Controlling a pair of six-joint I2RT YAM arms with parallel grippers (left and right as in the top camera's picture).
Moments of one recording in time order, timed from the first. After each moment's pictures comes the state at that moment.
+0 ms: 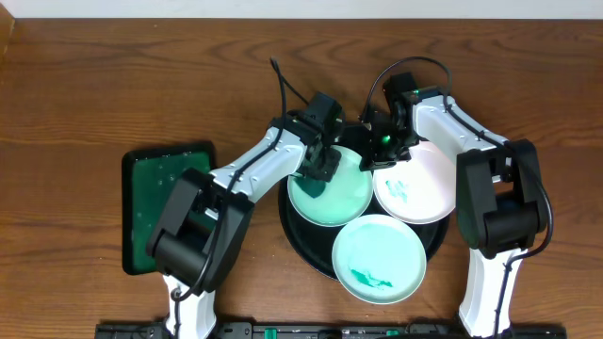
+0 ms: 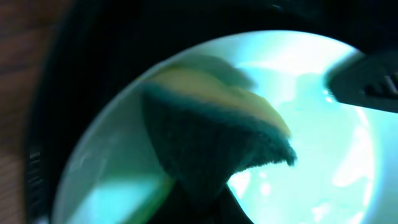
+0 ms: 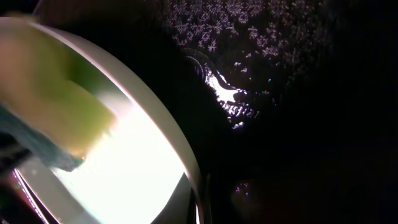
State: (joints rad) left arm -0.56 2.00 1.35 -0.66 0.17 -0.14; right arm 0.26 2.15 1.49 -0.91 -0.46 0.01
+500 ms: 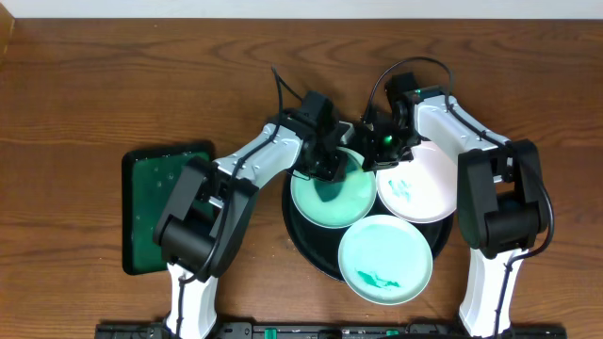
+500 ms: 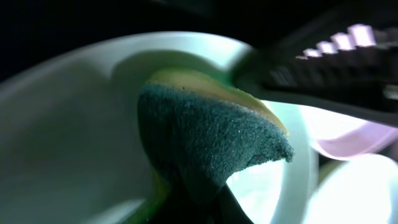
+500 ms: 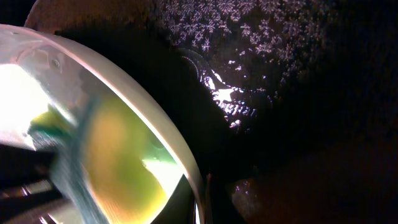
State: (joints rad) left arm -0.52 2.07 1.35 -0.59 0.57 -0.11; right arm 0.26 2.15 1.49 -0.92 -0.45 0.01
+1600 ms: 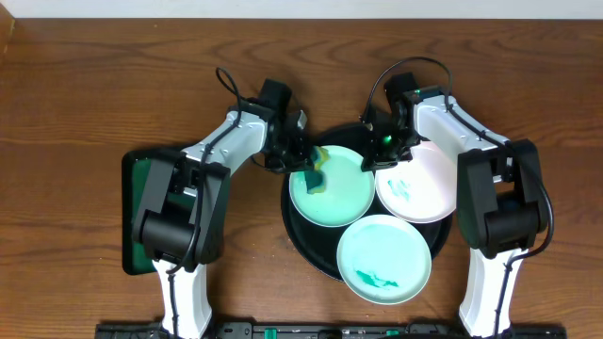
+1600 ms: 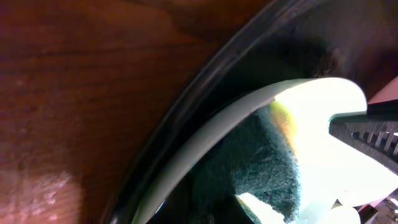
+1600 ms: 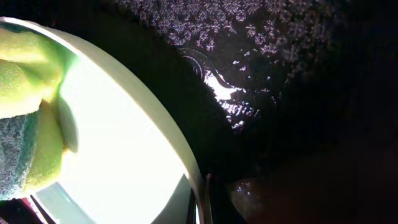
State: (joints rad) left arm -0.33 2.07 1.35 -0.71 0.51 -0.40; right arm 0.26 2.15 1.49 -0.92 -0.45 0.01
